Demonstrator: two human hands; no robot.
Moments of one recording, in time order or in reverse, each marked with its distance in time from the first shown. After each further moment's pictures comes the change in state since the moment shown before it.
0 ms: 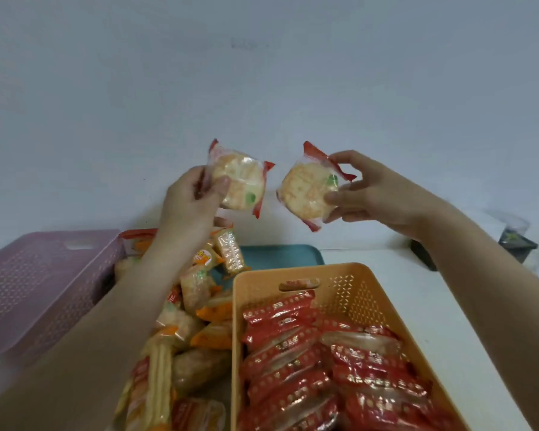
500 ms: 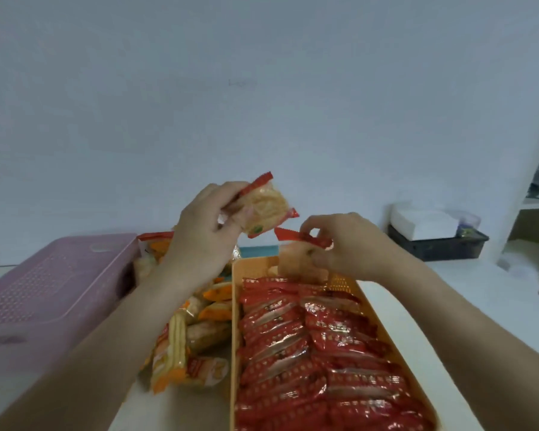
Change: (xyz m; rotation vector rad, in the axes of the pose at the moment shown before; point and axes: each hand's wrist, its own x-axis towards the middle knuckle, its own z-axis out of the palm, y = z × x) left_hand -0.079 0.065 -0.012 0.317 -0.193 0.362; right_hand -0.085 -0.008 0.042 -0.788 0.073 -0.139
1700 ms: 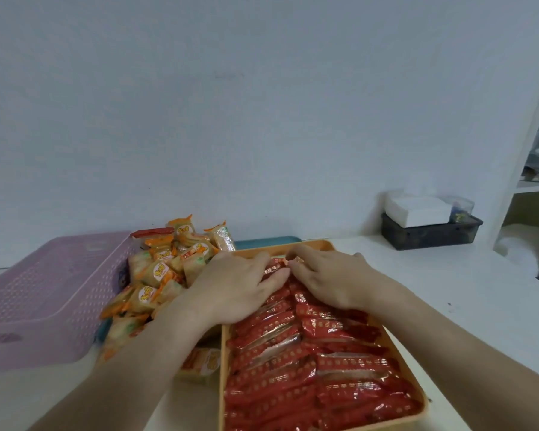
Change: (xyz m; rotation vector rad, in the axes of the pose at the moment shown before) left_hand -0.036 -0.008 0.045 0.652 -0.713 -0.031; right_hand -0.026 -0.003 0.038 -0.009 -0.253 0.118
